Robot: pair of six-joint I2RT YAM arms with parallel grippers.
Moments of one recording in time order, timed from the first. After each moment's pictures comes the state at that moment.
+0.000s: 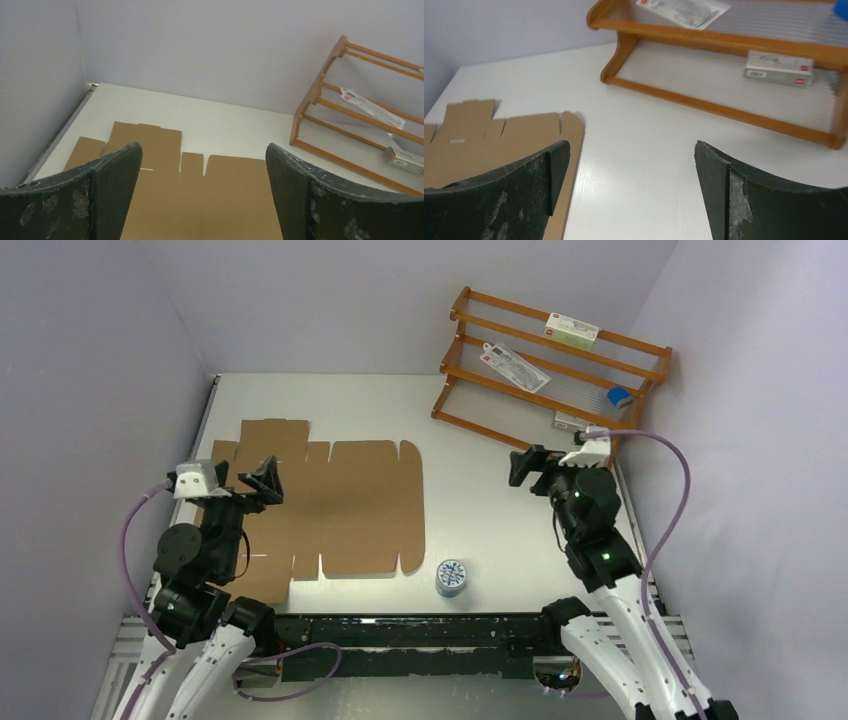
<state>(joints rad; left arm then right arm) -0.37 0.29 0.62 -0.13 -0.40 -0.17 0.32 0.62 0.71 -0.19 0.24 0.25</state>
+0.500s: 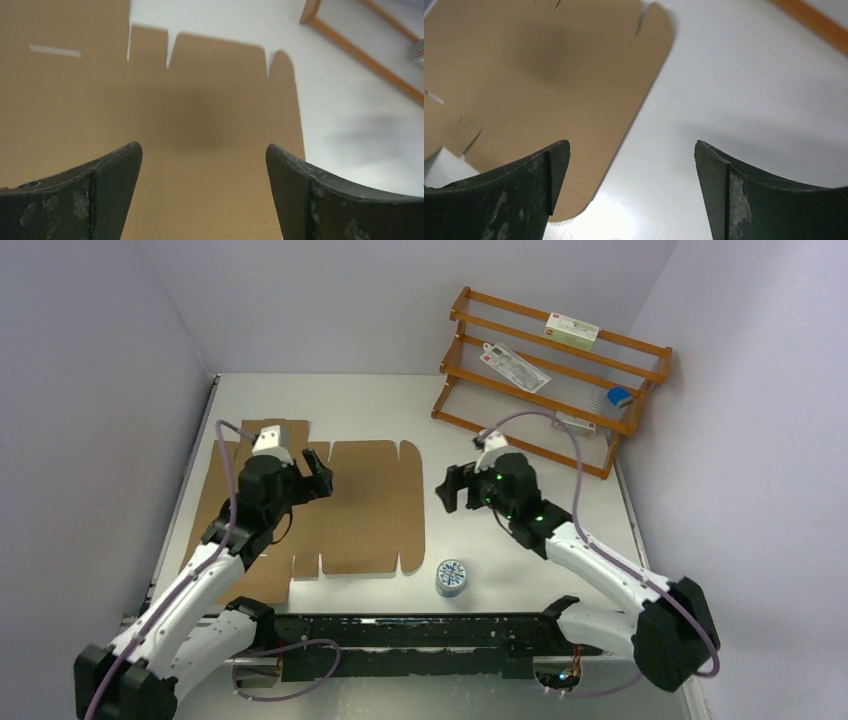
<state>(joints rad) -0.36 0.80 0.63 -0.18 -0.19 -0.43 0.53 1.05 0.65 0.02 -0.05 0.23</state>
